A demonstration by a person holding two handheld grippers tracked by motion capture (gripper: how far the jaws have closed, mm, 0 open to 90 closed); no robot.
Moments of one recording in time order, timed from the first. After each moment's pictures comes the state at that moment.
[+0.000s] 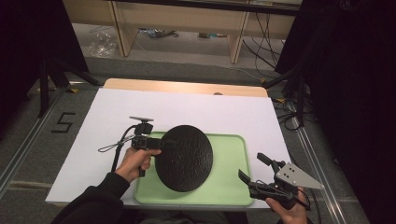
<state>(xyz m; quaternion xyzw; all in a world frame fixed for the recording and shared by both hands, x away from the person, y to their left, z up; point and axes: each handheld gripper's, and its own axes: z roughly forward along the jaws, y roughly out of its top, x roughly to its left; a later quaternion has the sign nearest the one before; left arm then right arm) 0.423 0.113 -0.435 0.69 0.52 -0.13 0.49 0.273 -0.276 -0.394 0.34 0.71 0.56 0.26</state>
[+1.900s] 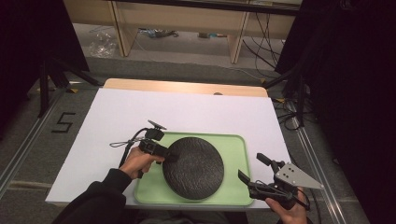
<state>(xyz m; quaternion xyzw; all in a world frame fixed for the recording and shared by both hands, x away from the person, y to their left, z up) 0.433 0.098 -0.454 0.79 0.48 -0.13 0.36 0.273 -0.275 -0.395 0.33 0.72 0.56 0.26</state>
